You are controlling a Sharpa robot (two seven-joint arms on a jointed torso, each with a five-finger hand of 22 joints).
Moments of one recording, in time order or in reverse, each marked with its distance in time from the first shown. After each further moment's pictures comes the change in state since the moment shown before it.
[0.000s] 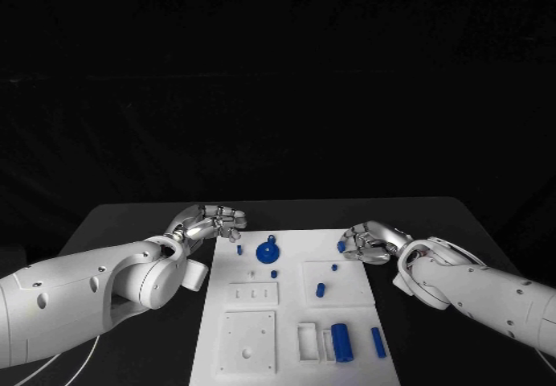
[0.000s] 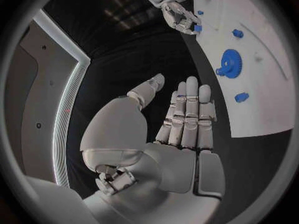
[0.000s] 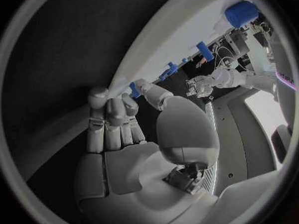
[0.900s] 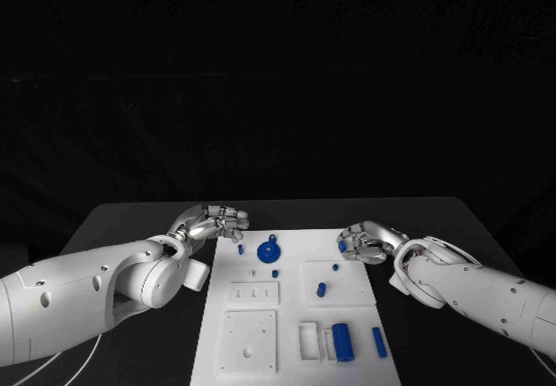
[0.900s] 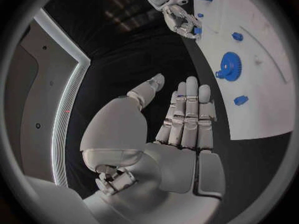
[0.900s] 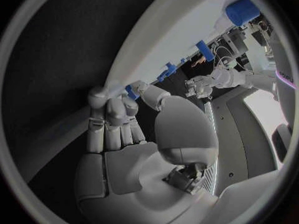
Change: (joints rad) left arm 0.000 0.003 0.000 0.000 -0.010 0.015 -0.009; left_hand 0.000 0.000 0.000 0.000 -0.004 -0.004 0.004 -0.005 -0.002 0.000 0.000 -0.004 -0.001 0.000 0.000 -0.004 0.002 0.005 0.000 0.000 0.000 0.000; right arm 0.001 0.026 0.000 -0.019 0.004 0.012 0.006; right_hand 0.031 0.016 0.051 -0.033 0.010 0.002 -0.002 -0.004 -0.002 -0.005 -0.016 0.000 -0.003 -0.001 -0.014 -0.004 0.002 0.000 0.000 0.000 0.000 0.000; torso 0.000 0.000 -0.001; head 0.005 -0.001
